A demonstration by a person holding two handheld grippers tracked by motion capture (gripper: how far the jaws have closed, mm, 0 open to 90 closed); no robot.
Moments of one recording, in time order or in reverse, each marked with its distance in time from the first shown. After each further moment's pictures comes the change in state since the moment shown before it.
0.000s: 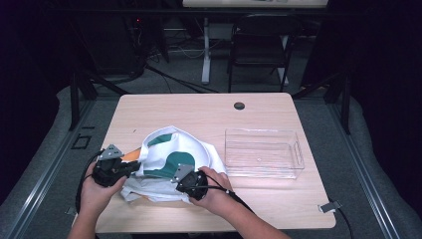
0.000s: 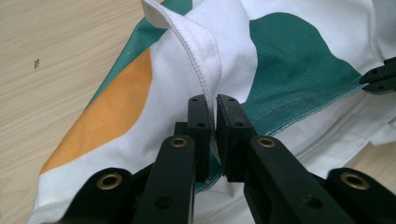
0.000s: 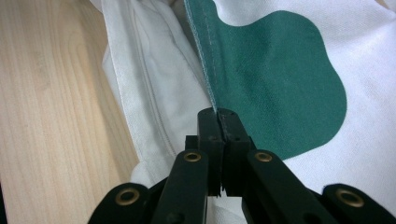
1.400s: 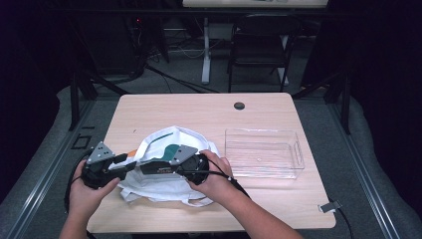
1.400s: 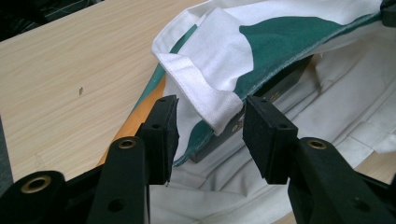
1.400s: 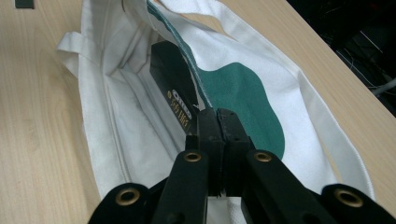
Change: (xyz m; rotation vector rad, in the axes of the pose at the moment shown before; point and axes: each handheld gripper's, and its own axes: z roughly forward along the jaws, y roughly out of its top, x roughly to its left) left arm -0.005 0.006 -0.031 -0.075 0.076 0.068; right arm -0.027 0.037 -0.040 -0.112 -0.076 0.033
